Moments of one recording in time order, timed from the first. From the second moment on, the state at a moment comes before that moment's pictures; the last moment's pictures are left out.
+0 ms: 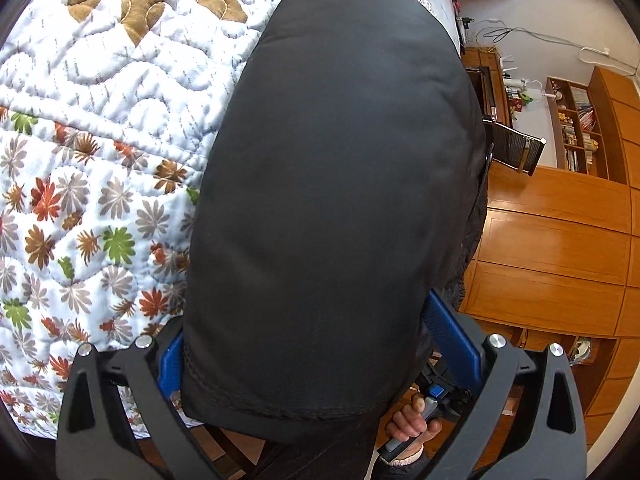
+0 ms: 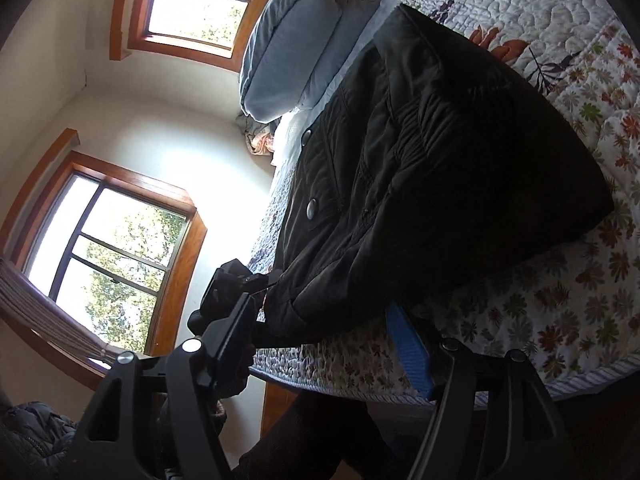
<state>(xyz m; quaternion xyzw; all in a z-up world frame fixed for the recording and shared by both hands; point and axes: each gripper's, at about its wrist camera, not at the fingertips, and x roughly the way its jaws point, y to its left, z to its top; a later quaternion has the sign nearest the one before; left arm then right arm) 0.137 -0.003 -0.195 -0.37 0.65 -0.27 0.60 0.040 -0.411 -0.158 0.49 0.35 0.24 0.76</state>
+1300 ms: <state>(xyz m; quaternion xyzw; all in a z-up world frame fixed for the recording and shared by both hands) 0.143 -0.030 -0.192 -0.34 0.66 -0.29 0.61 0.087 -0.525 -0.160 0.45 0.43 0.16 0.76</state>
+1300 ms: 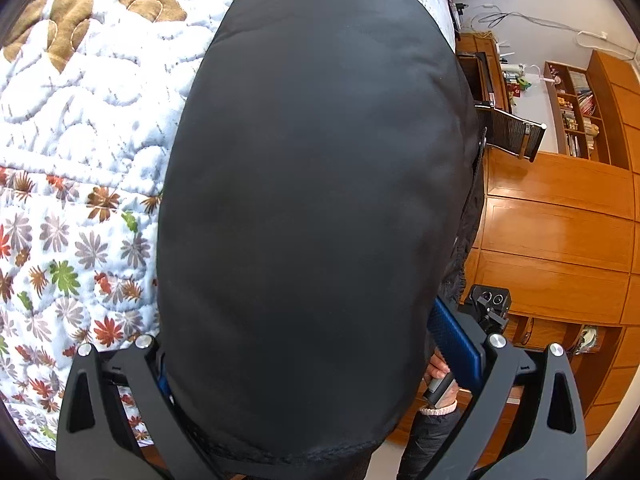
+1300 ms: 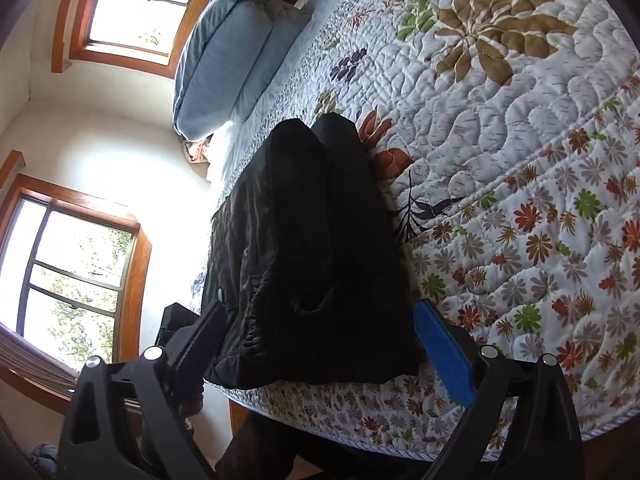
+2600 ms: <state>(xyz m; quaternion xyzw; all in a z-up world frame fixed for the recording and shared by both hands) 0.136 -0.083 -0.139 -0.10 0.62 -0.18 0.76 0.136 -0.432 -0.129 0.19 0.51 0.11 0.83</state>
